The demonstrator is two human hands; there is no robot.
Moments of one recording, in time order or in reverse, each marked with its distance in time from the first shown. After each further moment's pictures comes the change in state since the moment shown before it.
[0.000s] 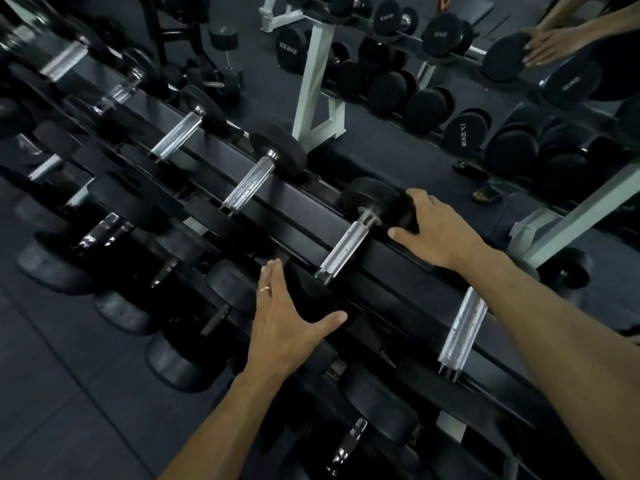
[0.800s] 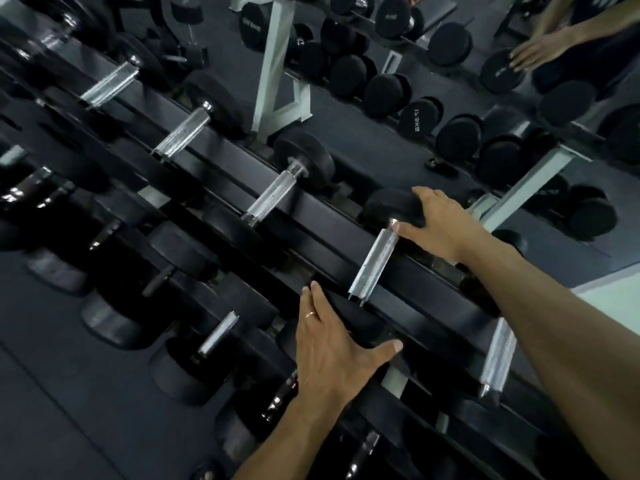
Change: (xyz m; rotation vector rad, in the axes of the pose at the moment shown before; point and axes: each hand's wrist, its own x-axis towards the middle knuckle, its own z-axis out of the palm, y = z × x) left_hand -0.132 0.067 0.149 0.000 -0.086 -0.003; right_hand -0.101 0.099 -0.036 -0.109 -0.074 0.115
